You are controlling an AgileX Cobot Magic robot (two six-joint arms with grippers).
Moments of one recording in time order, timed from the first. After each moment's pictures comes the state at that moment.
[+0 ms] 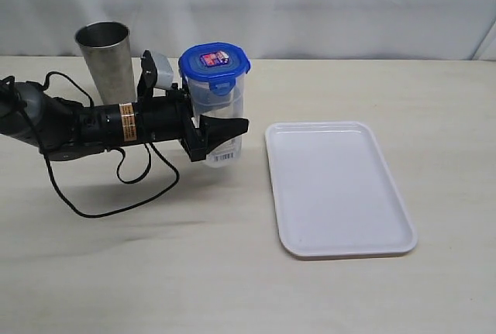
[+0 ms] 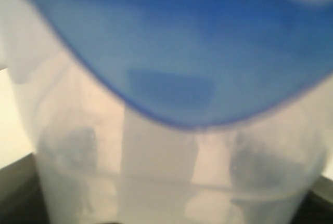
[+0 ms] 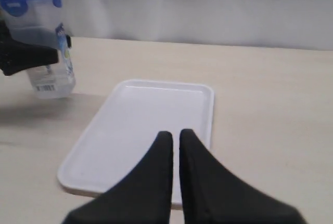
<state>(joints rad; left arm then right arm) -0.26 2.28 -1.15 1.11 -1.18 -0.60 0.20 0.00 -0.04 0.01 0.38 0.01</state>
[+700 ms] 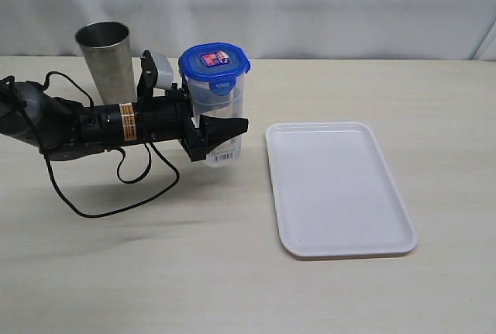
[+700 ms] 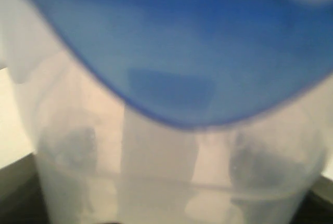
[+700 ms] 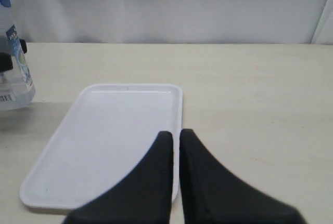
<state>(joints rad) -0.26 2.28 -1.15 1.10 -1.17 -0.60 0.10 0.00 0.00 0.01 0.31 0.01</state>
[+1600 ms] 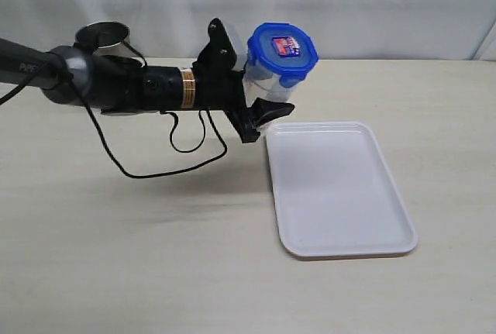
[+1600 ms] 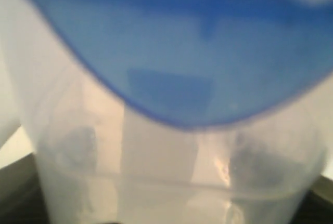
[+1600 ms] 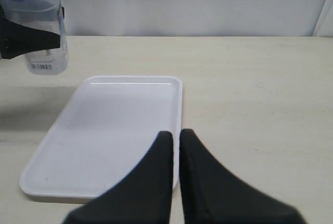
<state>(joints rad) -0.43 2.24 -1.39 1.18 -0.78 -0.53 0.10 0.00 0.00 0.01 0.34 0.01</state>
